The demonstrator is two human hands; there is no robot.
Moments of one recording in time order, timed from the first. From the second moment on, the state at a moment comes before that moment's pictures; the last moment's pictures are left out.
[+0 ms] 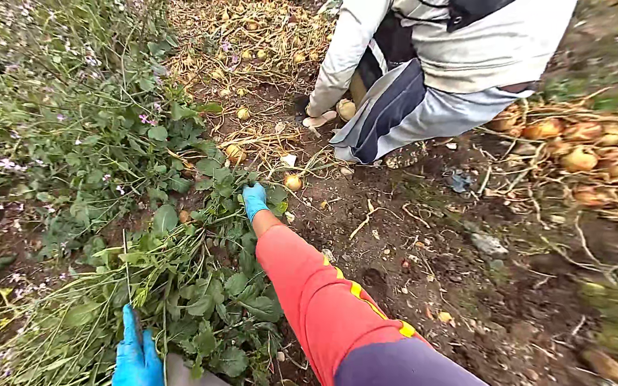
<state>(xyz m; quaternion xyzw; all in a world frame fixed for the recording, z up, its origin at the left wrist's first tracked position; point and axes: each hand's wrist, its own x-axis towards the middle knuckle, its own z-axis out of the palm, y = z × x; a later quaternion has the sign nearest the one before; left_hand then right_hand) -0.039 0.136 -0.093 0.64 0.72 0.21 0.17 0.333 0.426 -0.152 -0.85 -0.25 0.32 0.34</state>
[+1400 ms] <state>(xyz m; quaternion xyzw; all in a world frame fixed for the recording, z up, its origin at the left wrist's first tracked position) -0.040 0.140 -0.102 0.62 0.74 0.19 0.17 0.420 0.374 -0.127 -0.75 -0.64 0.14 -0.08</state>
